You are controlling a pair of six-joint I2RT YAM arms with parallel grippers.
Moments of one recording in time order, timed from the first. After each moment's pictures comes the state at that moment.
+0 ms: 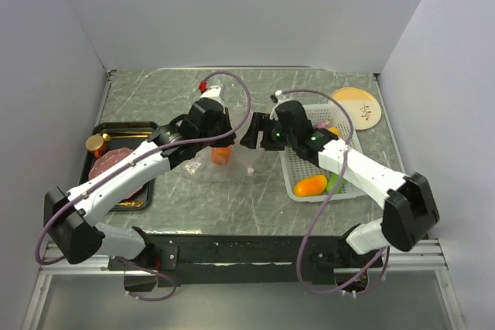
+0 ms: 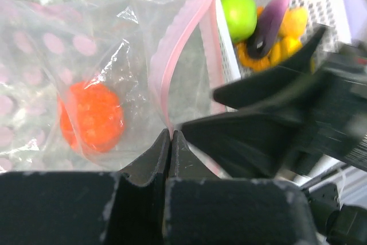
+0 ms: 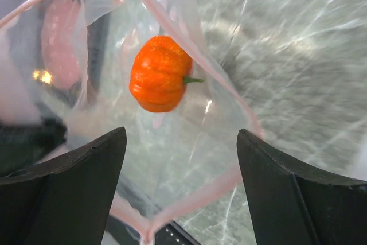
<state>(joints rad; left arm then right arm) -0.77 1.34 1.25 -0.51 -0.19 -0.64 0.63 1.43 1.06 -0.23 -0.17 0.64</state>
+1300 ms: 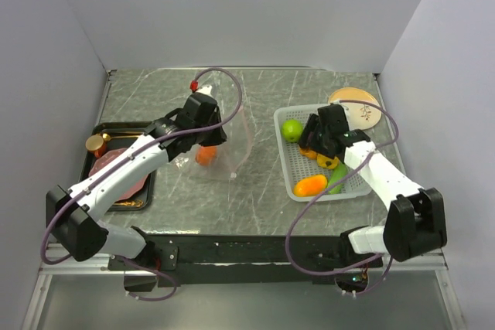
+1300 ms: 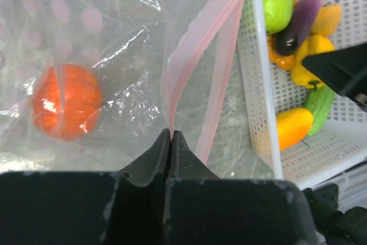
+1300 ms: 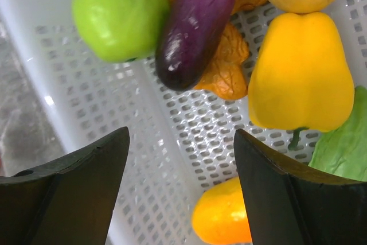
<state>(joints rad) -0.68 1.36 1.28 -0.62 -0.15 -0.68 0.27 1.32 0.93 -0.49 0.13 0.65</state>
